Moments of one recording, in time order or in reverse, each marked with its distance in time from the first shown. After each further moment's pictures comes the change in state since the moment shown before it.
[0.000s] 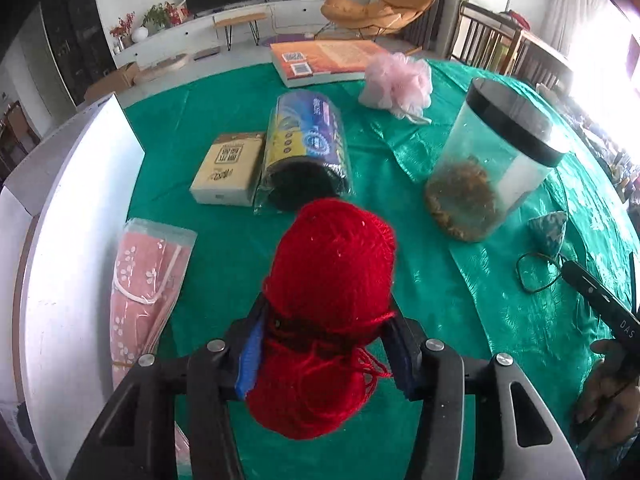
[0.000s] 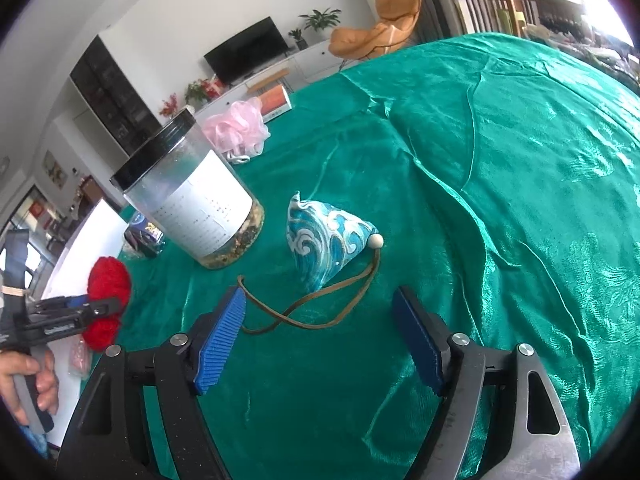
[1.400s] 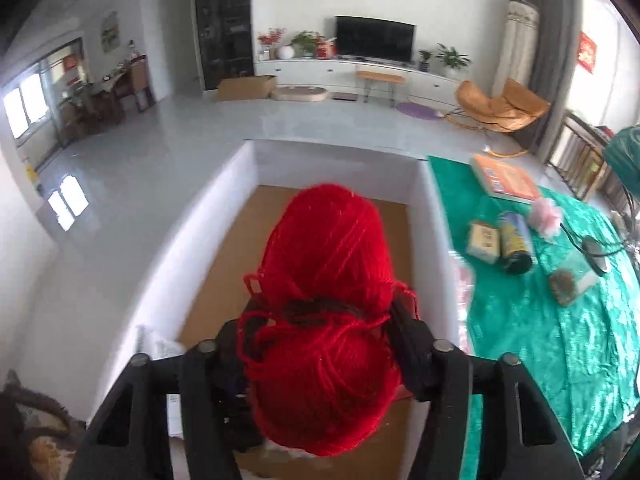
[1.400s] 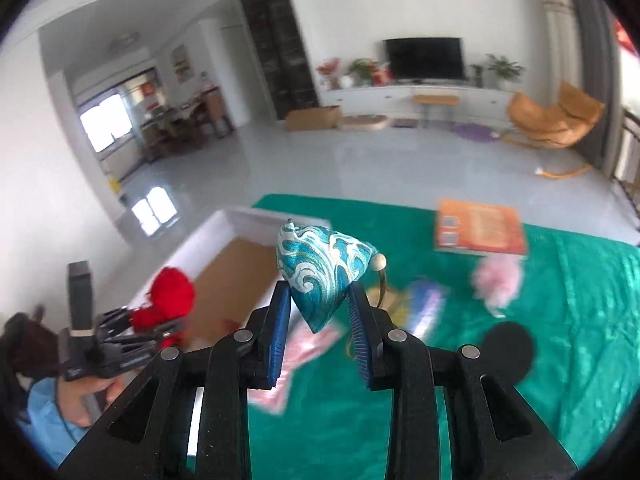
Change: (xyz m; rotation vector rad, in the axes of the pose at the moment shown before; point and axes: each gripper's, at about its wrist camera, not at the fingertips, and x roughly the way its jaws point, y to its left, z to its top) left arm -0.232 0.276 -0.111 -0.374 -0.200 0.267; right arm -0.087 0.374 0.074 -0.571 0.146 0.392
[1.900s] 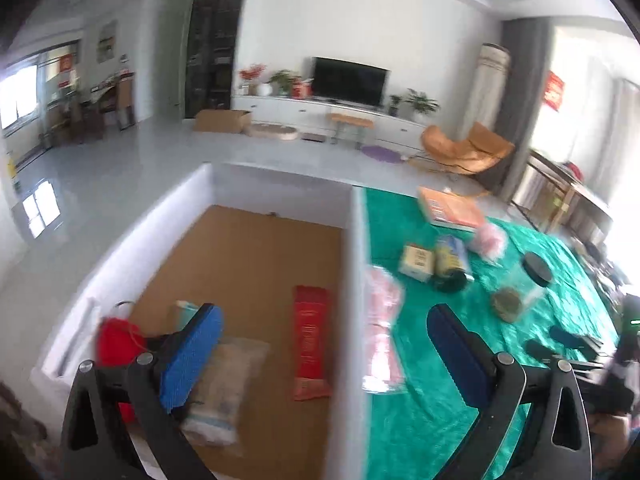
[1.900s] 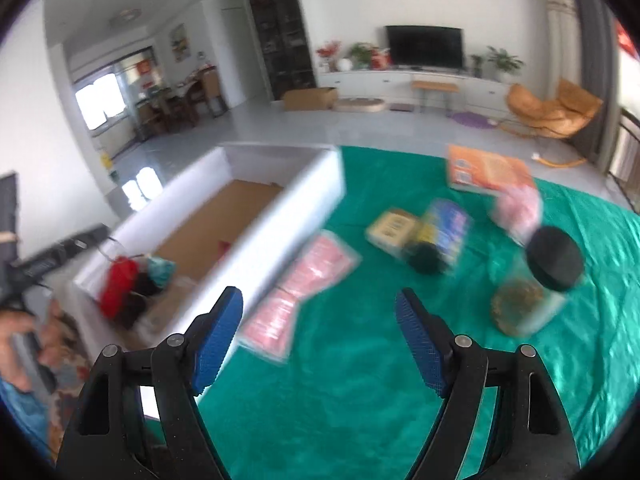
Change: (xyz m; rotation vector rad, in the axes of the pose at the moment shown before) left arm -0.055 -0.081 -0.053 0.022 -0.165 -0.243; right arm 0.022 -0.063 -0.163 0.059 0.013 -0.312
